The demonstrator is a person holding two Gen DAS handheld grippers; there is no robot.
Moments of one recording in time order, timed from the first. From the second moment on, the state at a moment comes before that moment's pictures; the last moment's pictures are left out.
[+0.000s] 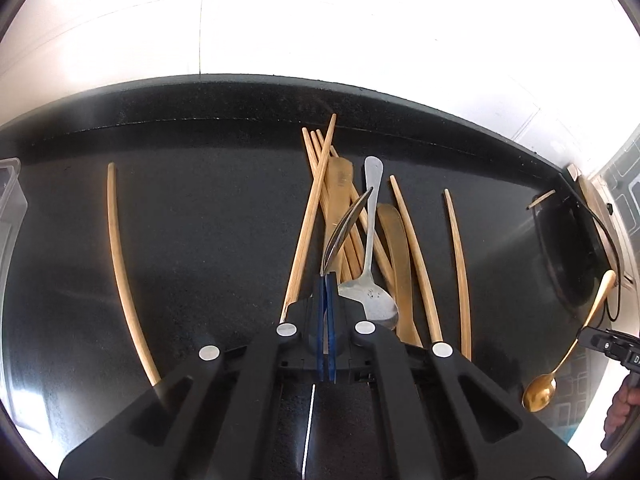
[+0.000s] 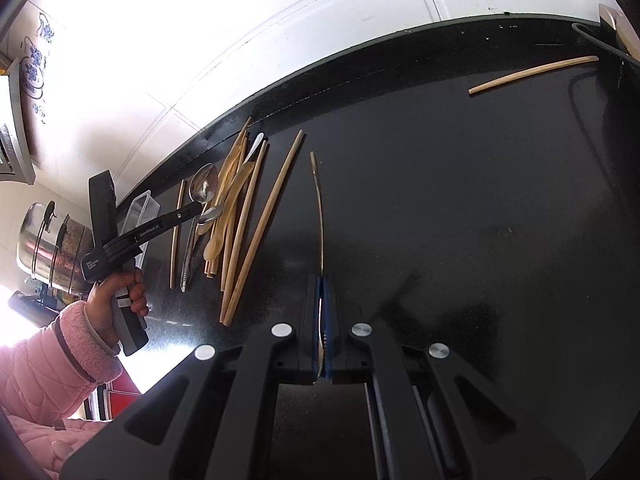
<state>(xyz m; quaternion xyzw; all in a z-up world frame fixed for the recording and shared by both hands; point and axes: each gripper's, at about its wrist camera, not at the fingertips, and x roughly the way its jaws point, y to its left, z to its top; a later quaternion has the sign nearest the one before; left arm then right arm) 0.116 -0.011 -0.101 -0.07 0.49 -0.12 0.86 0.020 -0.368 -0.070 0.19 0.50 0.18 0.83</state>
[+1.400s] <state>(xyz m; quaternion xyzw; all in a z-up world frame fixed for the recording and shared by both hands) 0.014 0.300 0.035 -0.08 0.40 -0.03 0.91 0.080 0.039 0.005 0.13 0.48 0.39 0.77</state>
